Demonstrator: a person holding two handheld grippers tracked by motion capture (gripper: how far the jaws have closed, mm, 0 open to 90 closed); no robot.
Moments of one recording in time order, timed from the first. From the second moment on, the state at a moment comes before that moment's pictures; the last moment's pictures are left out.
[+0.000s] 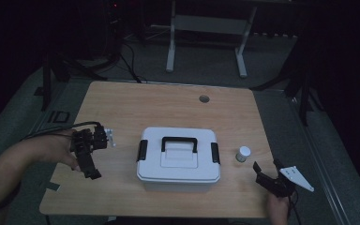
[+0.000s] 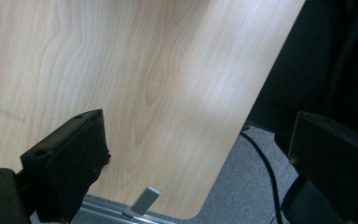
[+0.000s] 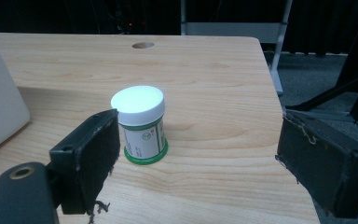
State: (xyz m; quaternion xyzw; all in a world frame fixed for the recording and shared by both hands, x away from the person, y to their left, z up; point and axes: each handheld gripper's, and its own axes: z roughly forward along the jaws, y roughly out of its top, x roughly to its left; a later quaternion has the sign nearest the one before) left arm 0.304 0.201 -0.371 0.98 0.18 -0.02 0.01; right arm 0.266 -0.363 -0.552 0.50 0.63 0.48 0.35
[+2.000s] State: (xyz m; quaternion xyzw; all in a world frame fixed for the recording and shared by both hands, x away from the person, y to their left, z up) left arm 0.368 0.022 -0.355 1.00 0.03 -0.02 0.00; right arm 0.266 -0.363 -0.553 0.50 0.63 0.48 0.35
